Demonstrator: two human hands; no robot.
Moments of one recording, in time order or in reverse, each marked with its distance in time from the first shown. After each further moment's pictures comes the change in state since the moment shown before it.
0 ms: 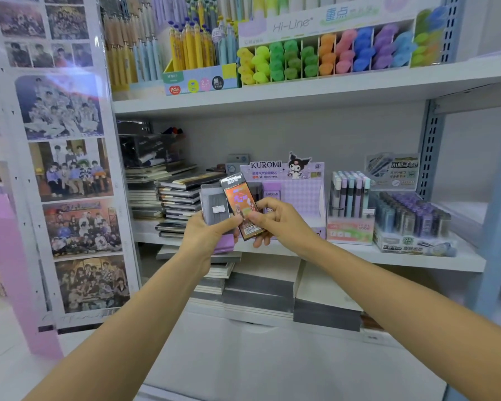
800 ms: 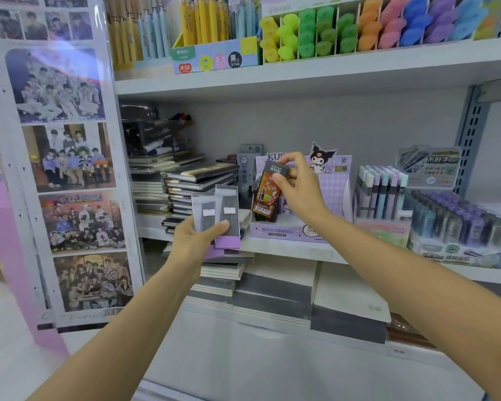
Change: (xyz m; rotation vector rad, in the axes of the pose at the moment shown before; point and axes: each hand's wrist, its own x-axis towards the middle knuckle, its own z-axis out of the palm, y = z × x) left_hand 0.037 -0.026 -0.044 -0.005 0.099 0.007; right_hand 0.077 0.012 -0.011 -0.233 0.429 -0.077
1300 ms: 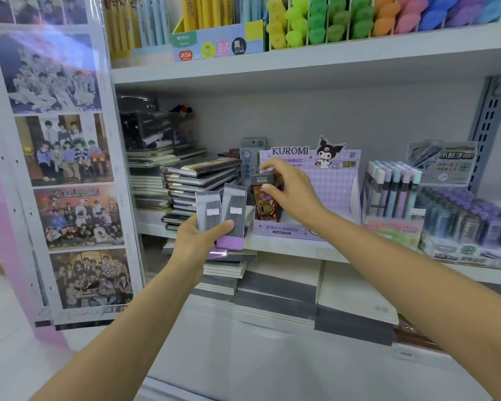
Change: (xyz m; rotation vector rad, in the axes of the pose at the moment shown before) left_hand 0.012 -0.013 -0.001 0.016 -0.007 -0.015; right_hand 0.005 0.016 0.013 -0.345 -0.165 -0.243
